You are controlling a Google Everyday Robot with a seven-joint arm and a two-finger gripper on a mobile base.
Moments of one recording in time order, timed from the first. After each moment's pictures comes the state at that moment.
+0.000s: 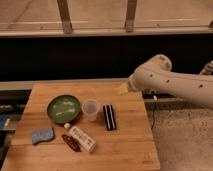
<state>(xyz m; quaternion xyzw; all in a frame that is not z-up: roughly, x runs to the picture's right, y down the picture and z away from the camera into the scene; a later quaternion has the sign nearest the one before) 0.100 -0.004 0.726 -0.13 0.00 0.55 0.83</state>
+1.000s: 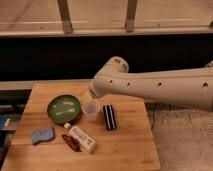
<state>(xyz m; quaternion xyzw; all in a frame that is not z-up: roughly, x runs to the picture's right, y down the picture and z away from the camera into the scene) -0.058 0.024 0.696 -0.18 -0.08 0.43 0.88</state>
